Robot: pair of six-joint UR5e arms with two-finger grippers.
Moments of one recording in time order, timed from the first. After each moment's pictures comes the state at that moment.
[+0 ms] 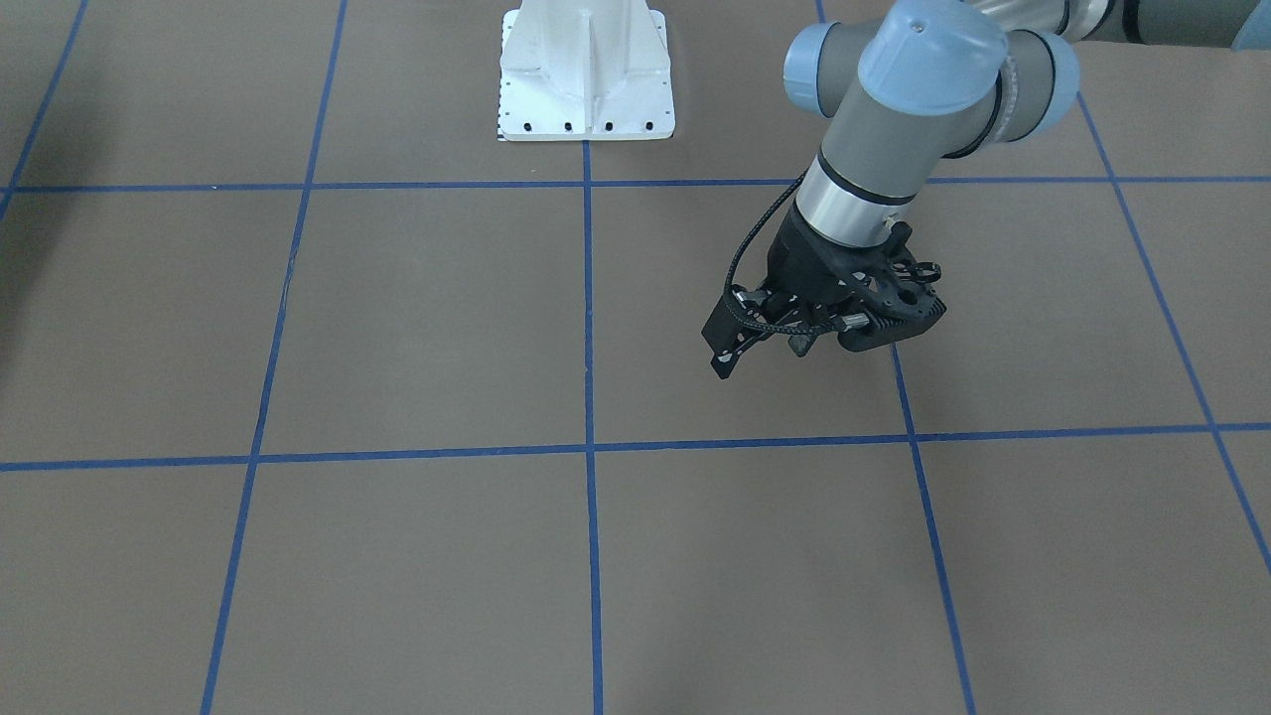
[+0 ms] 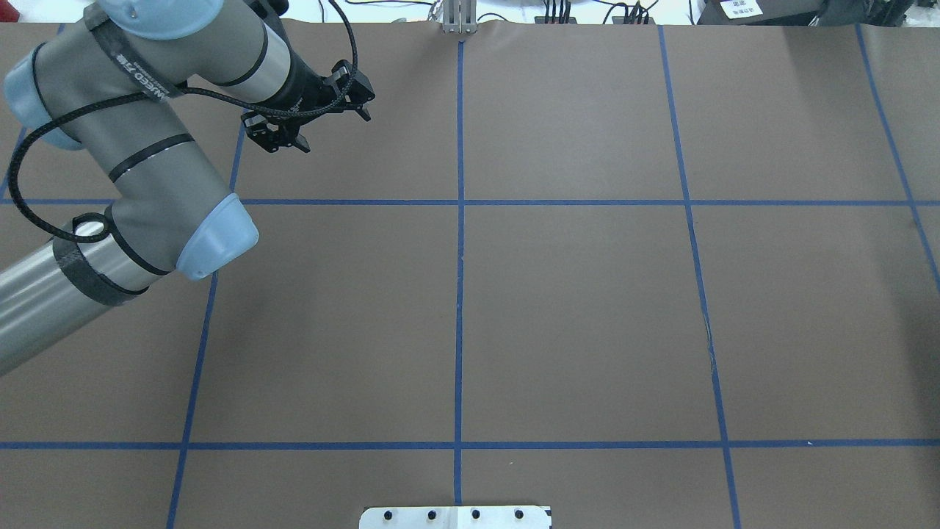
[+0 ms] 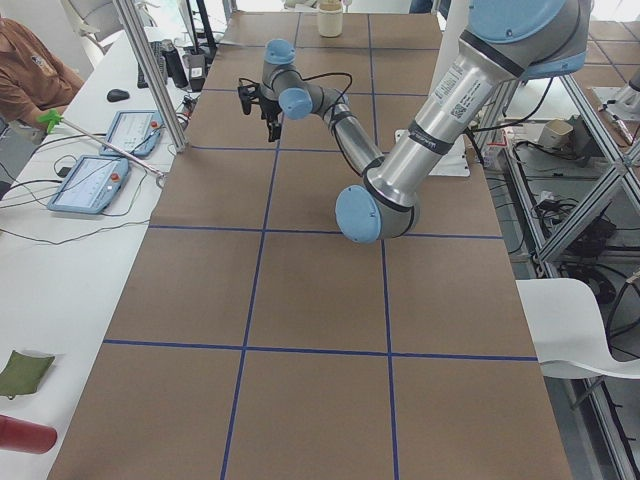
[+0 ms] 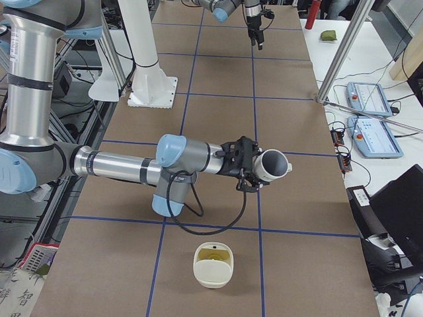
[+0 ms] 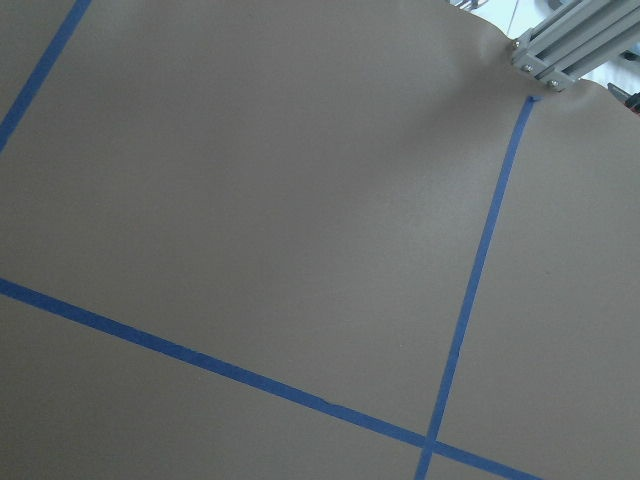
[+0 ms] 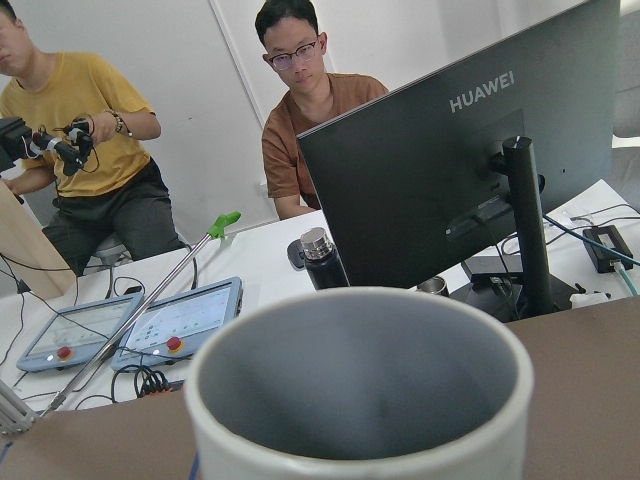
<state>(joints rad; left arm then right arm) -0.84 -2.25 -1.69 -1.75 -2.02 -1.47 1.64 -1.73 1.70 -0.27 2.13 0.95</state>
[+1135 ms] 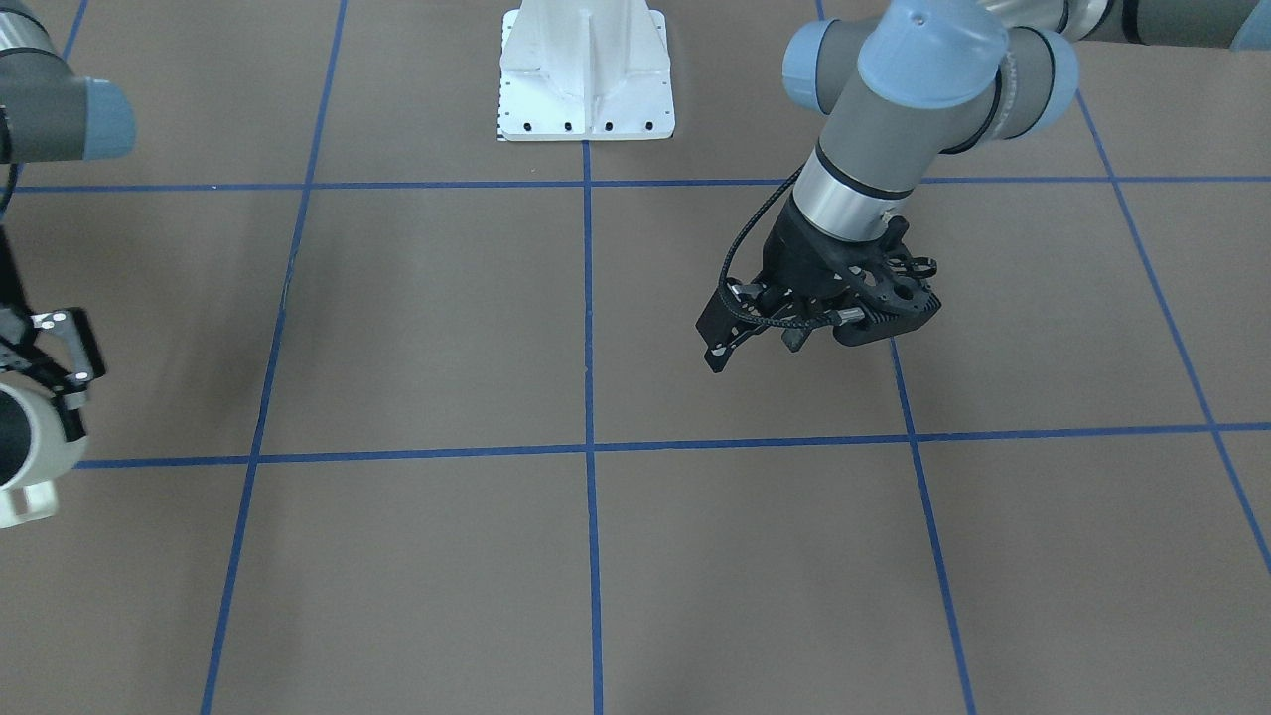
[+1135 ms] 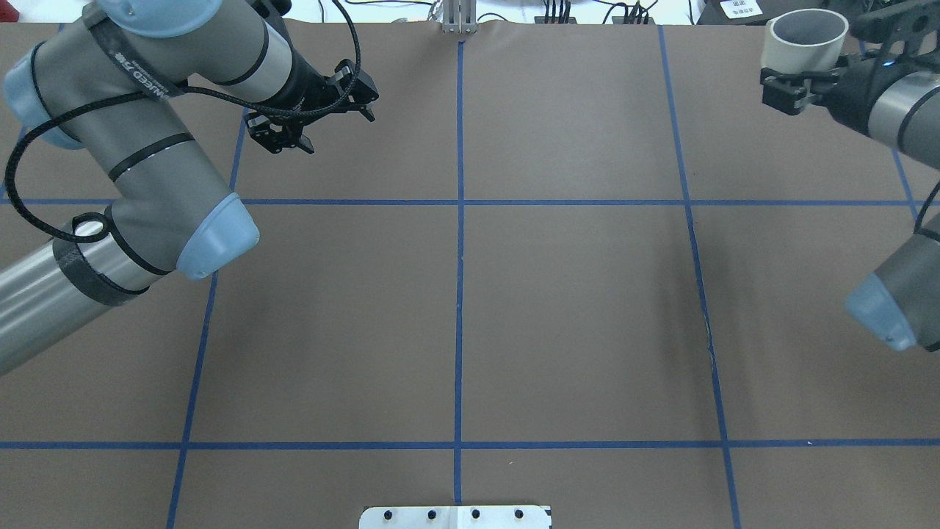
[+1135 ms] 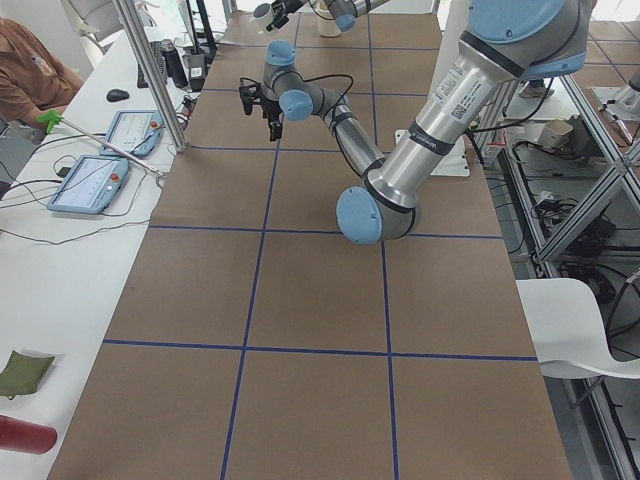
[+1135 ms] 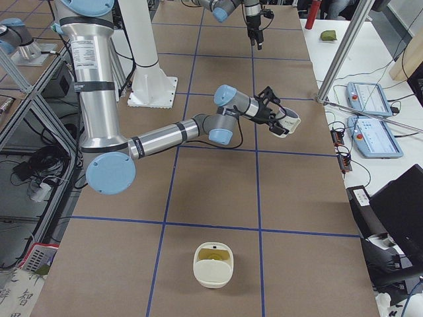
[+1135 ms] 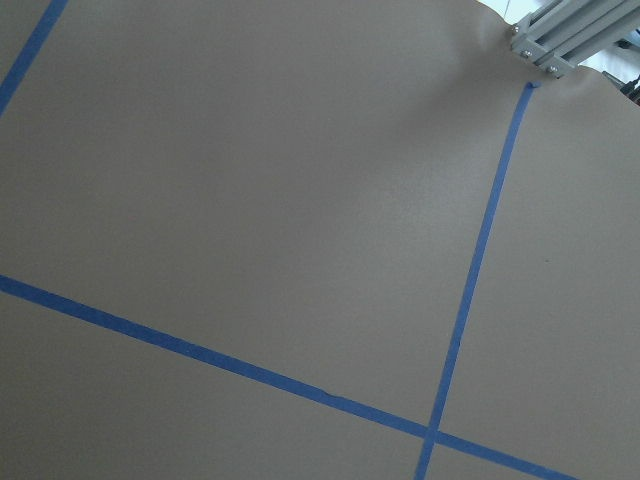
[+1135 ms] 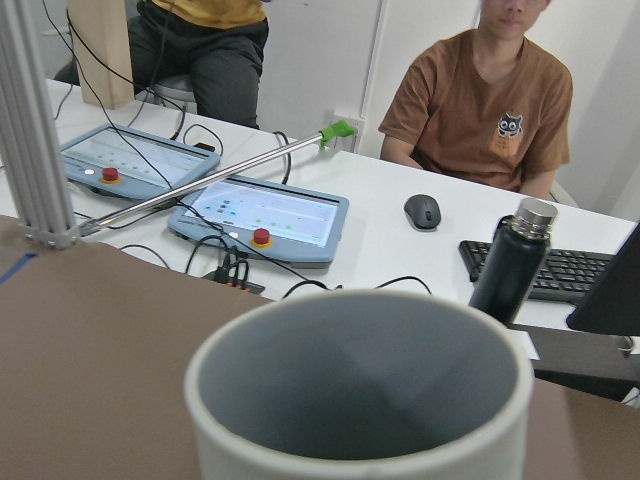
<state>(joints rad) -0.84 -2.26 -1.70 -1.75 -2.04 -1.49 0.89 -1.45 1.78 -0.63 1.42 0.67</state>
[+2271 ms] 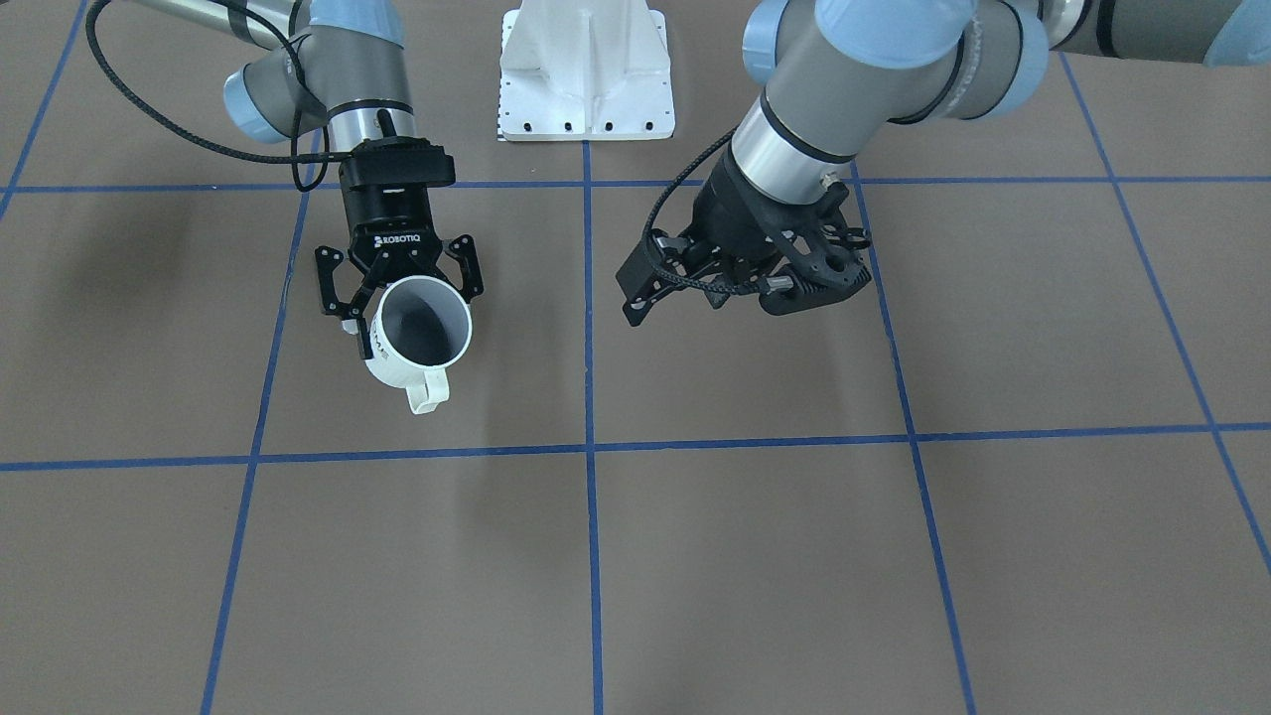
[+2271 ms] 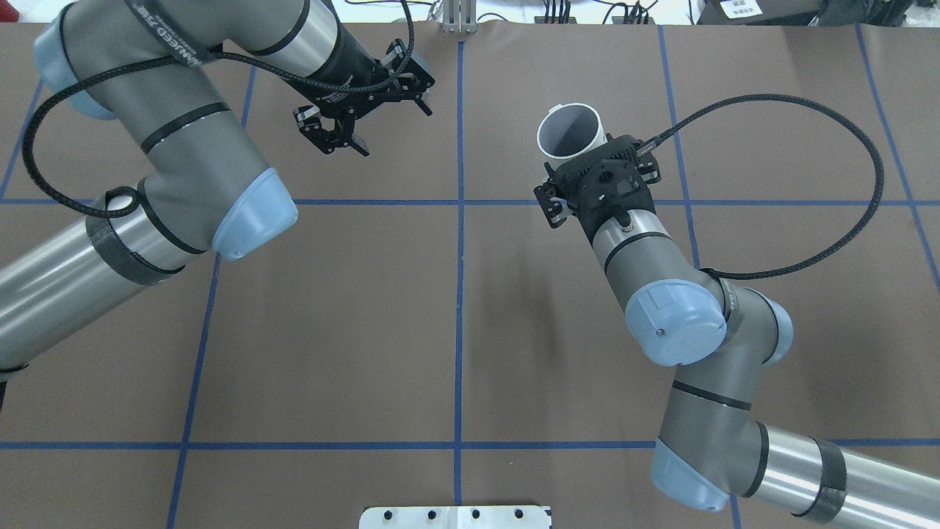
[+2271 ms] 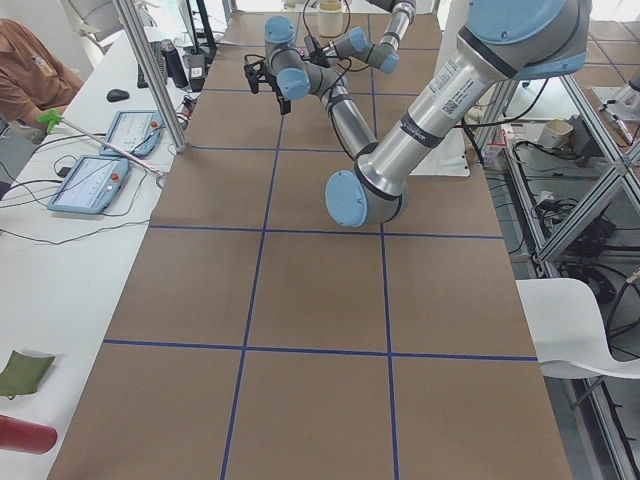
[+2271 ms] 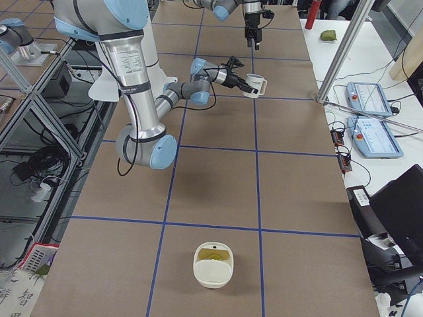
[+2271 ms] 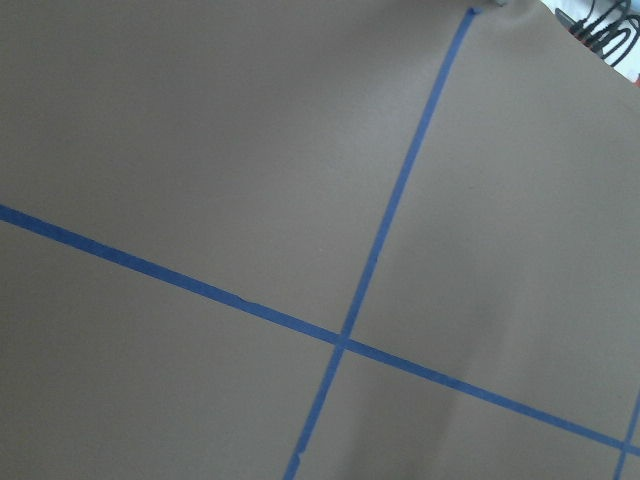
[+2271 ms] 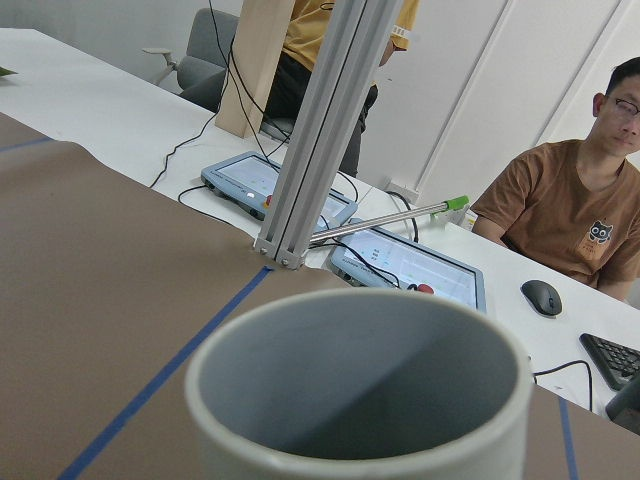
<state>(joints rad) -0.83 -2.39 -1.66 -1.75 -2.20 -1.59 0.42 -1.18 1.80 -0.93 0.87 0.61</state>
